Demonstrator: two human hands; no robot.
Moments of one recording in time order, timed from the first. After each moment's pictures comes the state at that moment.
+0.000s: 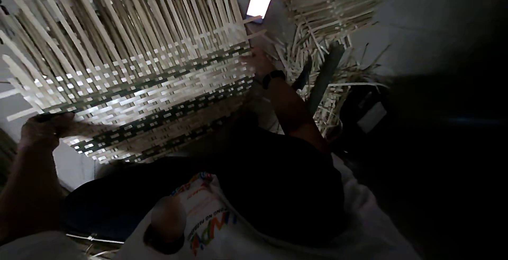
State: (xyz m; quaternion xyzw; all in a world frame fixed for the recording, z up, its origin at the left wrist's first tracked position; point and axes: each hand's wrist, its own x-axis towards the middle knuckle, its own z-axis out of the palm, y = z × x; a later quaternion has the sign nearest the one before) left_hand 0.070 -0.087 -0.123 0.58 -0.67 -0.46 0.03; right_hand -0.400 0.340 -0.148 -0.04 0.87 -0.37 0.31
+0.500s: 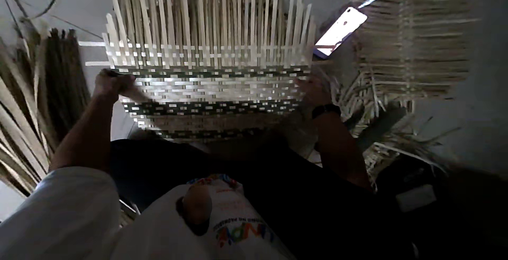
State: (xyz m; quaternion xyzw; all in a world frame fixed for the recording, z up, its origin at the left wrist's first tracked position) left_hand 0.069 -0.094 -0.129 0.62 -0.61 -0.48 0.12; right_hand -0.385 0.333 -0.105 -0.09 0.90 -0.30 0.30
